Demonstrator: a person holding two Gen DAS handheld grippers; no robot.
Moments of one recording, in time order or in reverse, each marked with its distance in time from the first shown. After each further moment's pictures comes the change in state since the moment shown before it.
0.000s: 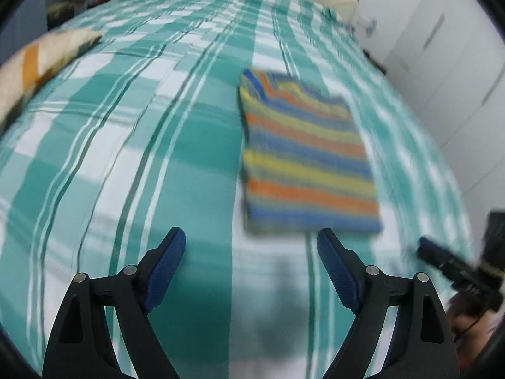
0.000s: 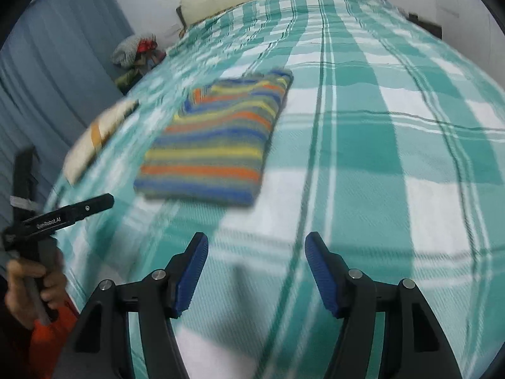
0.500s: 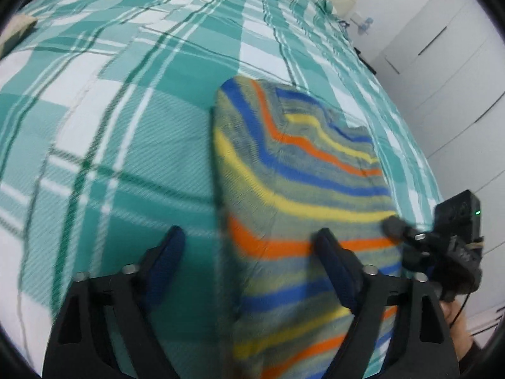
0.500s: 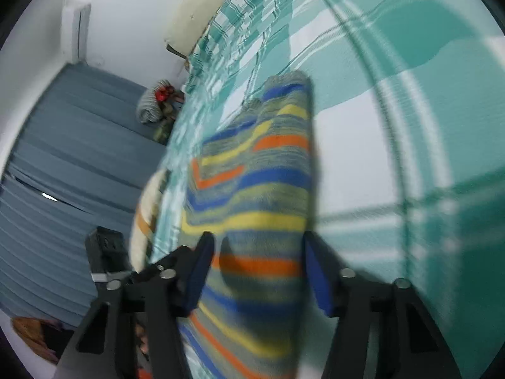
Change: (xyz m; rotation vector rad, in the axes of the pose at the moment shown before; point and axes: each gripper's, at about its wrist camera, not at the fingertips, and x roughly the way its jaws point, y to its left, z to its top) left arm 0.125 0.003 0.085 -0.014 0.100 -0.148; right arm 0.155 -0.054 0.110 0.358 0.048 0.432
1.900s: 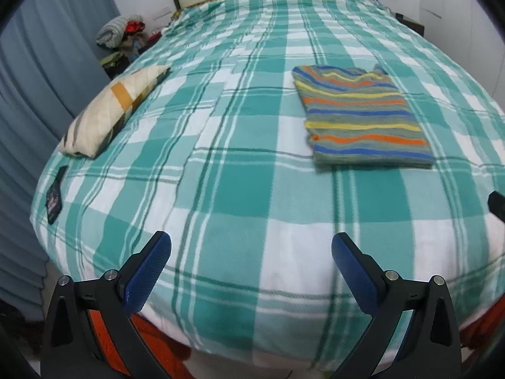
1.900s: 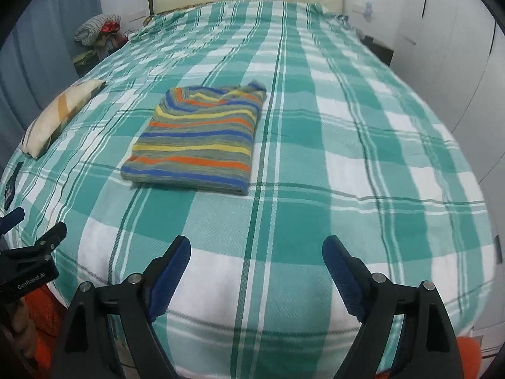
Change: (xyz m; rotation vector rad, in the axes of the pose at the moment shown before) left arm -0.185 -0.104 -0.222 0.195 -0.107 0.652; right arm -0.183 0.141 -0.233 -0.448 -0.094 -0.841
